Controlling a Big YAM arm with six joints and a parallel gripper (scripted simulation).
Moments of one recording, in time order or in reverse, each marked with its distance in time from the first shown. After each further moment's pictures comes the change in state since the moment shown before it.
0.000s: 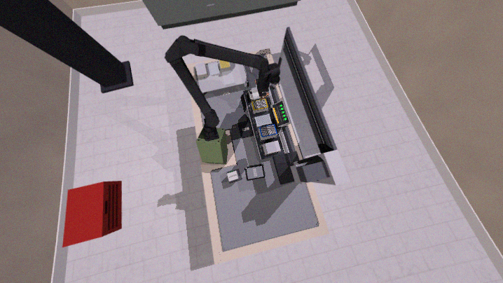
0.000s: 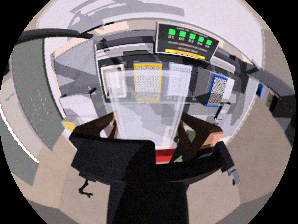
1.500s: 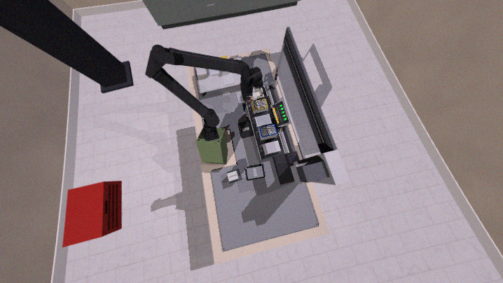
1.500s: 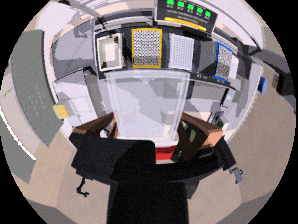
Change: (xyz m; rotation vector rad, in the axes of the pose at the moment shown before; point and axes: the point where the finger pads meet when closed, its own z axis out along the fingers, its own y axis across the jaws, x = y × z) arm 0.109 -0.003 0.003 0.002 0.011 -0.005
